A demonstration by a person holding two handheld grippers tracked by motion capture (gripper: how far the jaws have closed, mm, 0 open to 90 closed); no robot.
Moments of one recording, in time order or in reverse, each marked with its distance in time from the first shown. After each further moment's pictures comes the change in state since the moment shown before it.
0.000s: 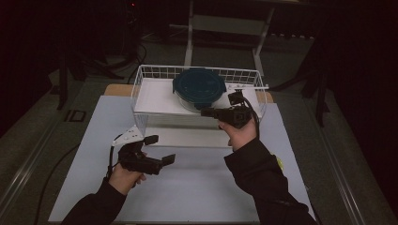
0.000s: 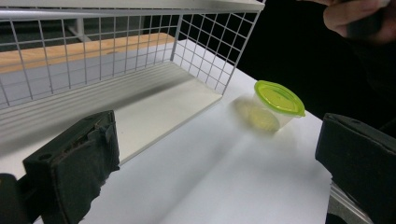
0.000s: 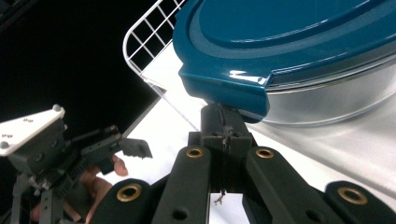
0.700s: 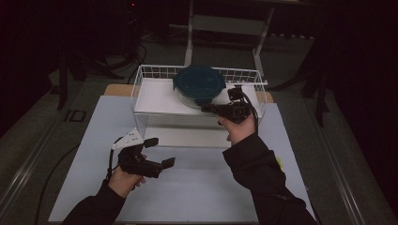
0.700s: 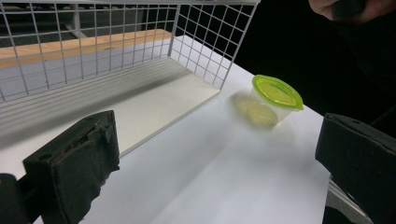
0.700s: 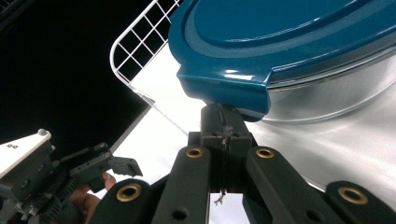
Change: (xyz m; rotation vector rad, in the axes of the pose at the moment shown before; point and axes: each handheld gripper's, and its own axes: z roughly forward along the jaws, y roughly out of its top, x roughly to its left) left arm -0.003 -0.006 -0.002 0.007 -0.009 0.009; right arm -0.007 0.009 0.005 -0.004 -0.022 0.022
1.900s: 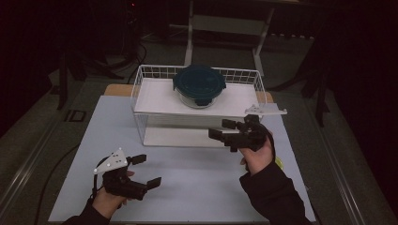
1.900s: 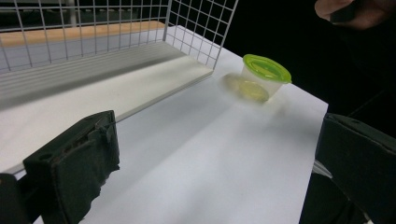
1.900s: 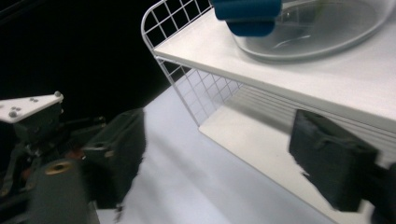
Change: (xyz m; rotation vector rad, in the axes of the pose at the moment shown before) left arm -0.006 -0.049 -0.036 -0.015 -0.006 0.029; right arm -0.003 -0.063 -0.043 -0.094 0.051 -0.170
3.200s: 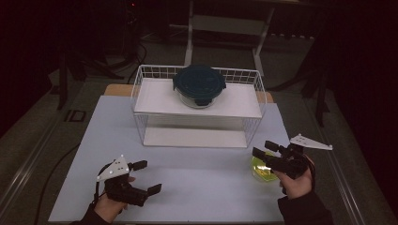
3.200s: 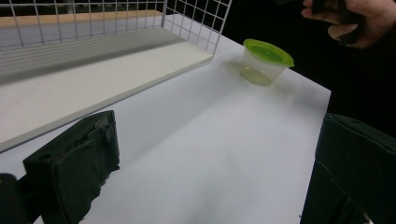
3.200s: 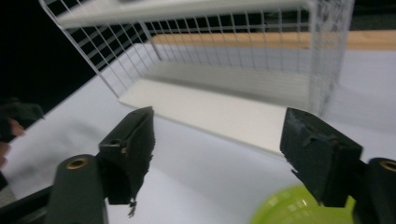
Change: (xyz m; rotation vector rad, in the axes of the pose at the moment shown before) left arm 0.000 -0.021 0.005 0.012 -0.010 0.007; right arm -0.061 -0.084 -0.091 -0.059 -0.256 0.053
